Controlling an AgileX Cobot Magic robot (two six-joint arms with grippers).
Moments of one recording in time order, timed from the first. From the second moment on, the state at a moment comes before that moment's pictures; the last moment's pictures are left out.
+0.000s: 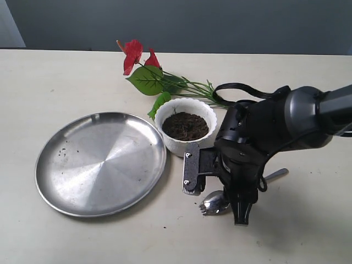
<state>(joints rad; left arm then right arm) -0.28 0.00 0.00 0.05 0.25 0.11 0.92 1.87 -0.90 -0.43 0.70 -0.36</state>
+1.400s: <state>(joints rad) -0.28 0.00 0.00 0.05 0.25 0.11 1.02 1.60 -0.89 -1.25 0.93 -0.11</state>
